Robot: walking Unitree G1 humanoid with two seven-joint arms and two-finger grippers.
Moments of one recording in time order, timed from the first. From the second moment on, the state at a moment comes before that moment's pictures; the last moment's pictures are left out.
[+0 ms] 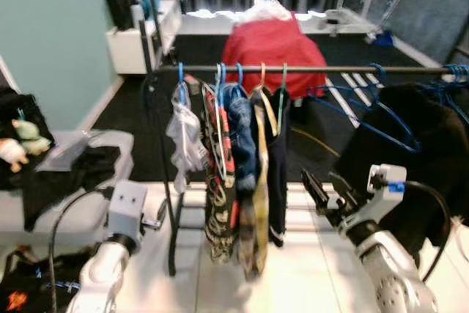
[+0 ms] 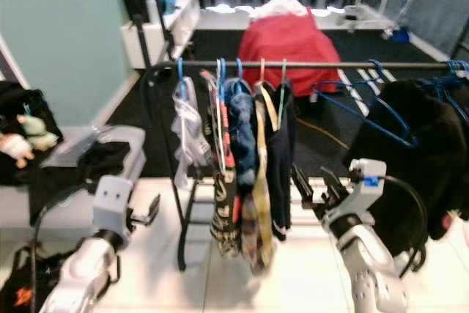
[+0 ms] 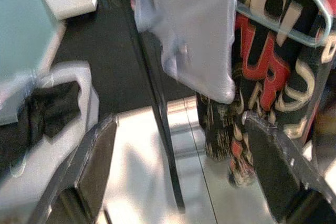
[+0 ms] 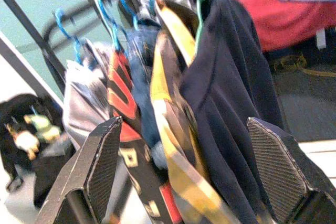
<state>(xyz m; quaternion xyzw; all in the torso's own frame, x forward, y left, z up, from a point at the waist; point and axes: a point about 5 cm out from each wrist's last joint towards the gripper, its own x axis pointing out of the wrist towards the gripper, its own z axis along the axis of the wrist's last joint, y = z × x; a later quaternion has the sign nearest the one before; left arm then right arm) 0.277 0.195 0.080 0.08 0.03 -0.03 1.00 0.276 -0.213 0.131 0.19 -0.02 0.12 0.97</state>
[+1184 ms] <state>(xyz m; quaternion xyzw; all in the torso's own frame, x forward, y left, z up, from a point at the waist) 0.290 0.202 0.098 0.08 0.02 -0.03 1.00 0.284 -0.213 0.146 0.19 -0.04 0.13 0.97</state>
